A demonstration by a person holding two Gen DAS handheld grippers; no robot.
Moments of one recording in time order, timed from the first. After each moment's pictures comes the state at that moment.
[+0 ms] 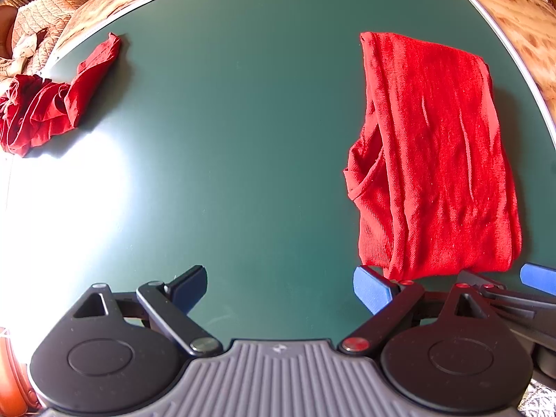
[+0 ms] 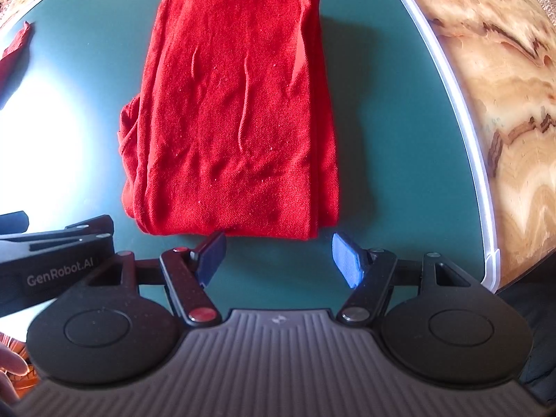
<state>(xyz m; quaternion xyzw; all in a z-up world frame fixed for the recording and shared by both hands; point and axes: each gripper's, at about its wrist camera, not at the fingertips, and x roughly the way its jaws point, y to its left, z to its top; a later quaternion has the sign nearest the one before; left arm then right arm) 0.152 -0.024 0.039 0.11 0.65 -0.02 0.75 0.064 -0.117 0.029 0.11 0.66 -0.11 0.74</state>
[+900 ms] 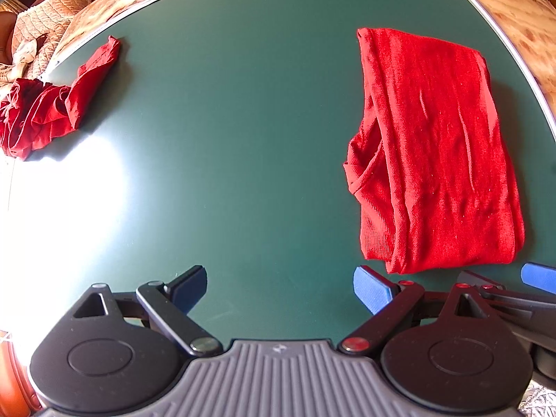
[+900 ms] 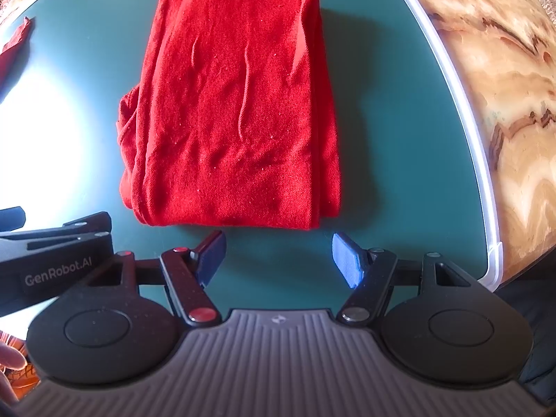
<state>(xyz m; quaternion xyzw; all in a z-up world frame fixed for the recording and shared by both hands) 0.149 -0.023 0.046 0.12 0.65 -0.03 0.75 0.065 -0.115 0.021 0.11 0.66 -0.11 0.73</state>
